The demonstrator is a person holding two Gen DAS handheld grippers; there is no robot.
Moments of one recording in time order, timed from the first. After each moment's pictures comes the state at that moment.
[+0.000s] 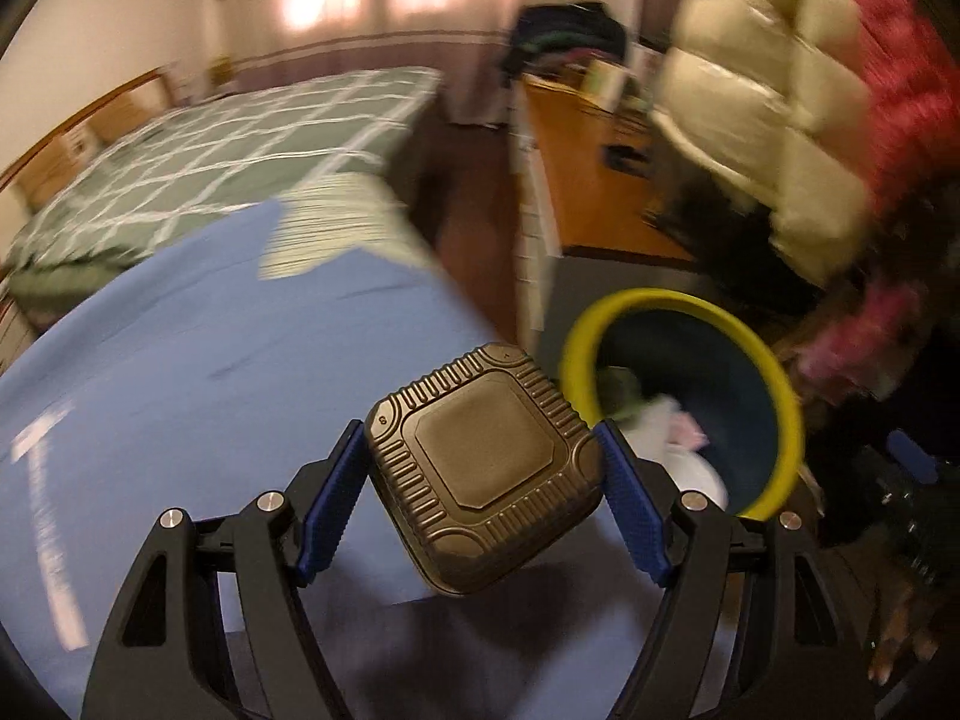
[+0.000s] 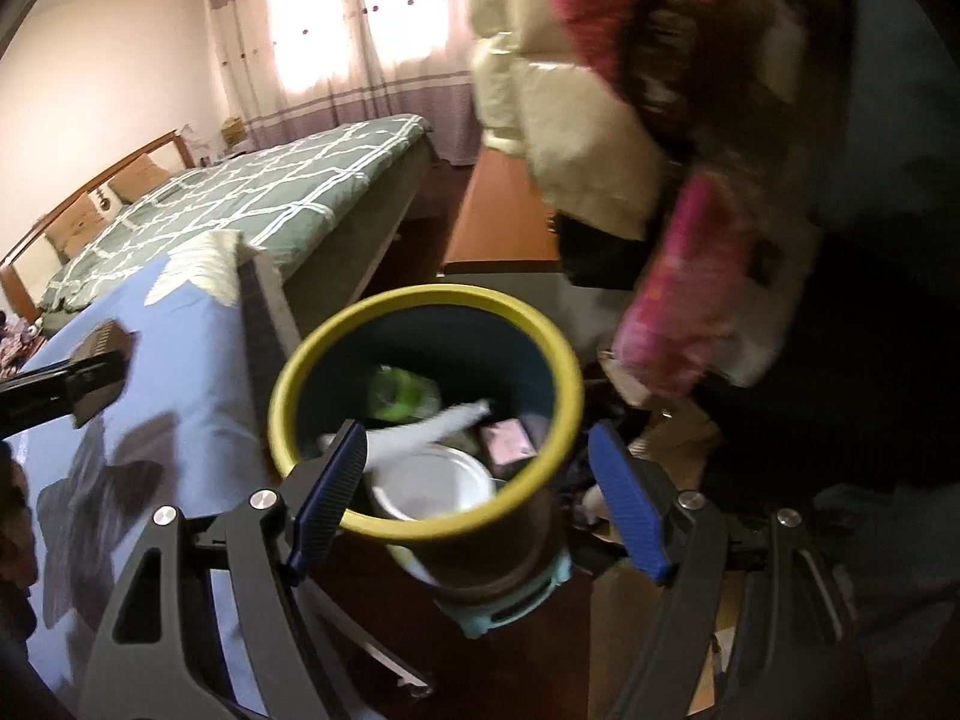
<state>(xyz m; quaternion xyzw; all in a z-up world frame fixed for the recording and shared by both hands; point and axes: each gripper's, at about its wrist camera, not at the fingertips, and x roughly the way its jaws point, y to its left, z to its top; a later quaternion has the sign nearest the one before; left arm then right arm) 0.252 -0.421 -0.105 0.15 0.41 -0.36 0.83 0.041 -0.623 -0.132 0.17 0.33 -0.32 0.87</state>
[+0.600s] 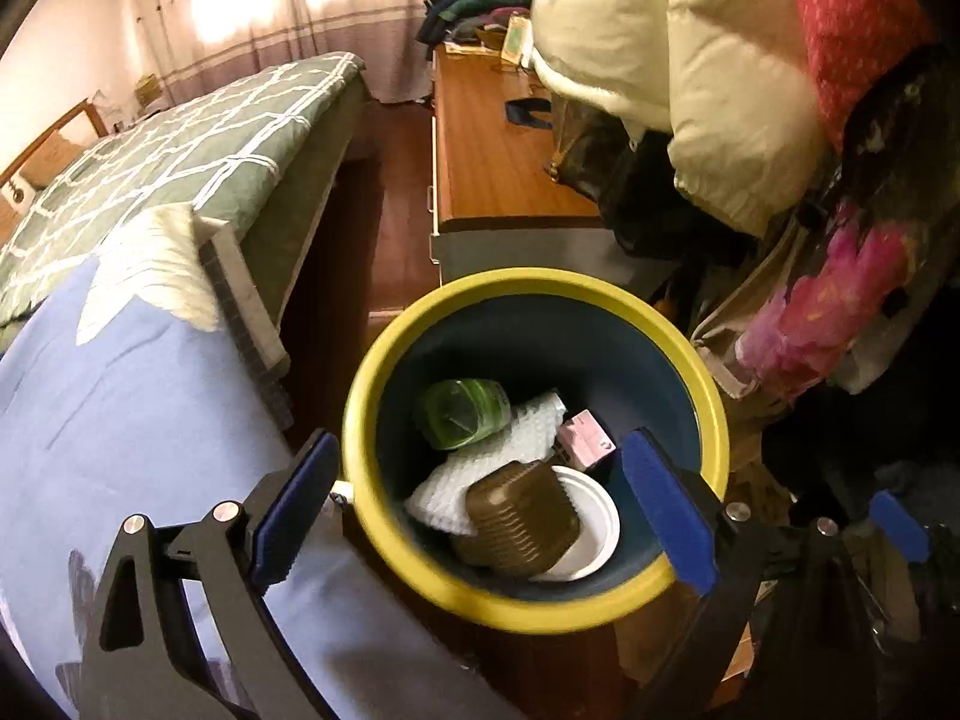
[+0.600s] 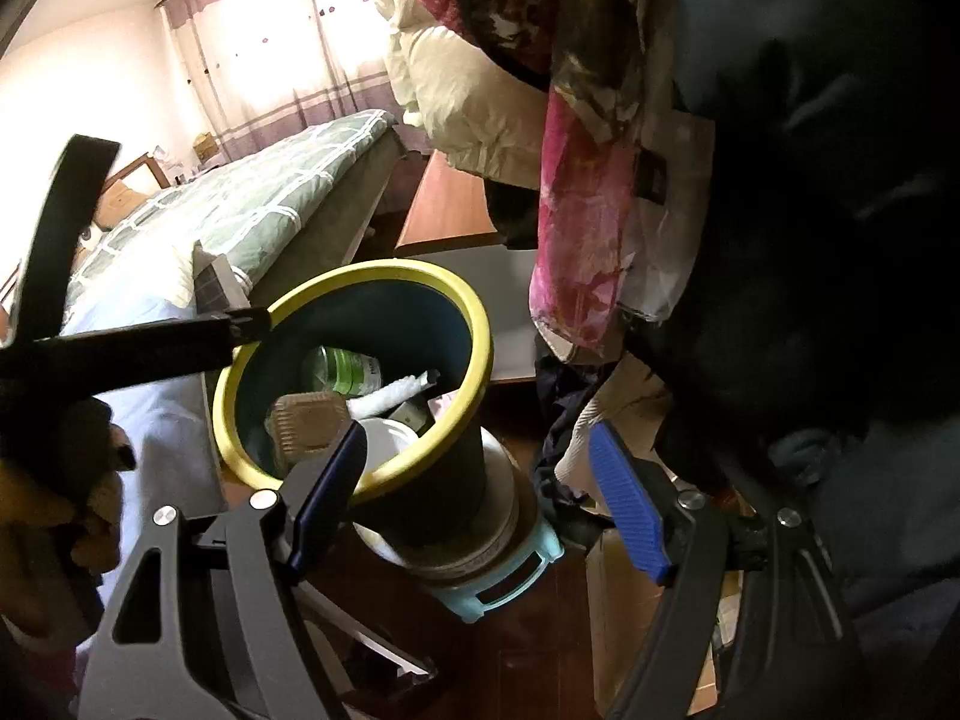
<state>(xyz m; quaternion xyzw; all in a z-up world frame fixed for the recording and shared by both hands) 0.204 -0.540 -0.128 0.19 0.41 -0.40 0.80 0.005 -0.645 -0.149 0.21 0.33 -0.32 0.86</state>
